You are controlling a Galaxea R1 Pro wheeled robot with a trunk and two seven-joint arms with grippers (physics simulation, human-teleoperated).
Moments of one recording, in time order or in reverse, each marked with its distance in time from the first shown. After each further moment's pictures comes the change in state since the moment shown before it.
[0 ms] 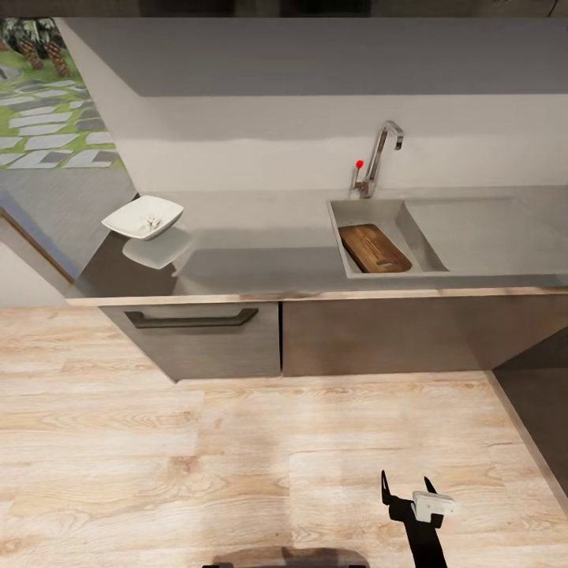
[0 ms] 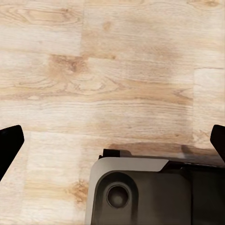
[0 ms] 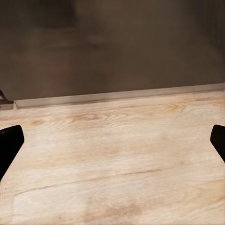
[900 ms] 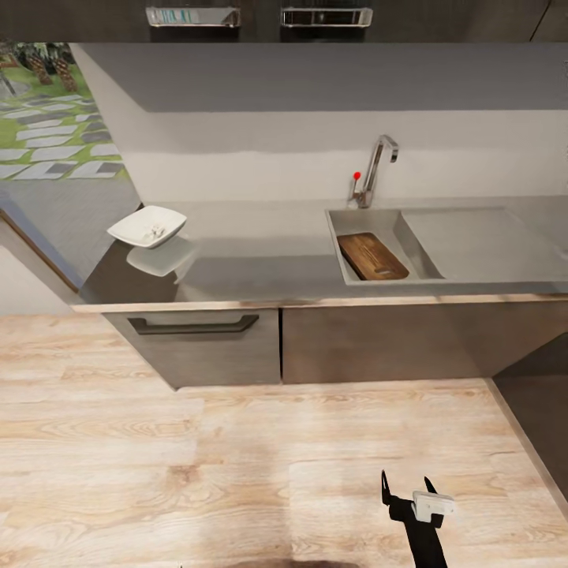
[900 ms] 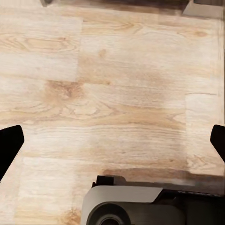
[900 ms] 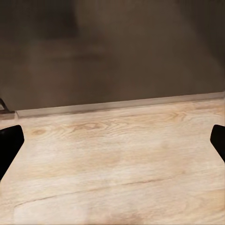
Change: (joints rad) left arm 0.000 -0.014 0.003 -0.047 -0.003 -0.016 0.002; right arm 0.000 -0.001 0.000 0.000 0.000 0.000 0.001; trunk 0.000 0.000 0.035
